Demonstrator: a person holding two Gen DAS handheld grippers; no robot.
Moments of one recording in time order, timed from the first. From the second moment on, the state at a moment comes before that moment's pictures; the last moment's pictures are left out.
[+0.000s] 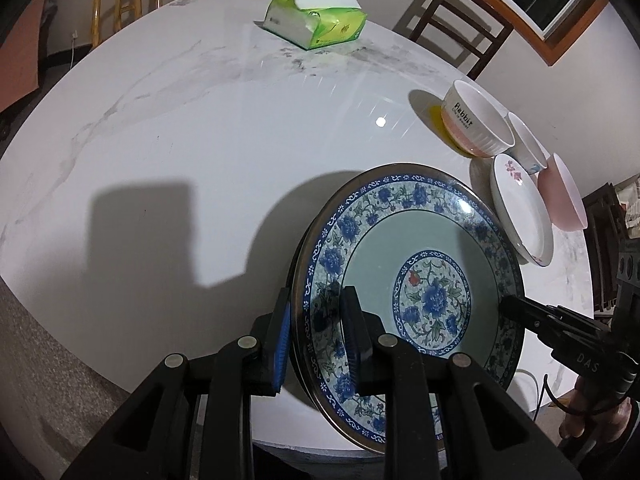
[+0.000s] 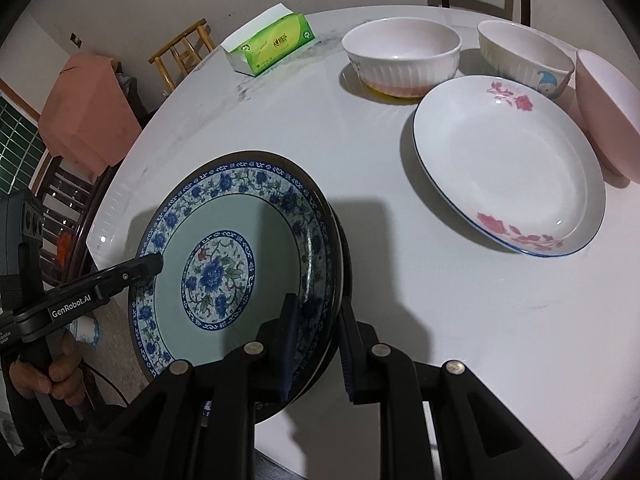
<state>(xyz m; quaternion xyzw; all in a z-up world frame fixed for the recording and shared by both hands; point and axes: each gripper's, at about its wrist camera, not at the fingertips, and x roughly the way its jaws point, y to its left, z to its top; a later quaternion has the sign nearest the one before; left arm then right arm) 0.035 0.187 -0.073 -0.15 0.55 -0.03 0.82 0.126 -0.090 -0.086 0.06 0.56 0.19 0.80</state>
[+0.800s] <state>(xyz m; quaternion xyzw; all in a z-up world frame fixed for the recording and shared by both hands) 0.040 0.176 -0.081 -0.10 0.56 0.00 0.82 0.126 -0.075 -0.087 0.02 0.56 0.18 0.81</state>
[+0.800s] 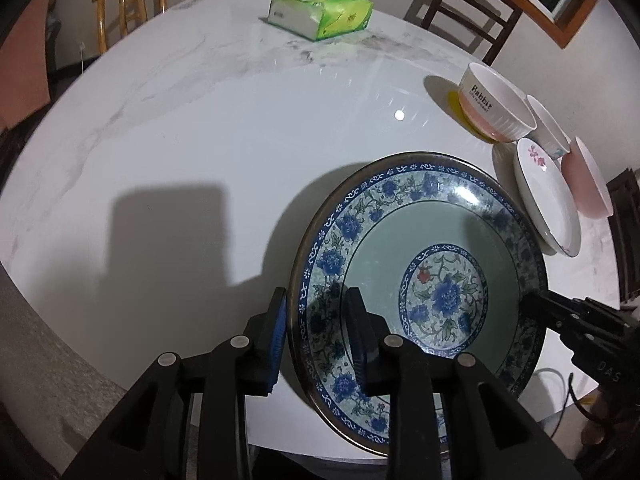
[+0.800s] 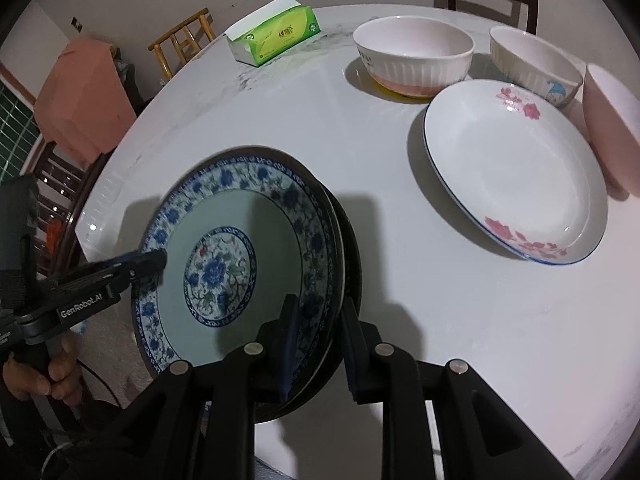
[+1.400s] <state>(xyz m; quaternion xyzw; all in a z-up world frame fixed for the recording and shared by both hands) 0.038 0.174 -0.076 -0.10 0.53 0.02 0.84 0.120 -0.071 -0.079 -0.04 0.53 0.16 0.83</state>
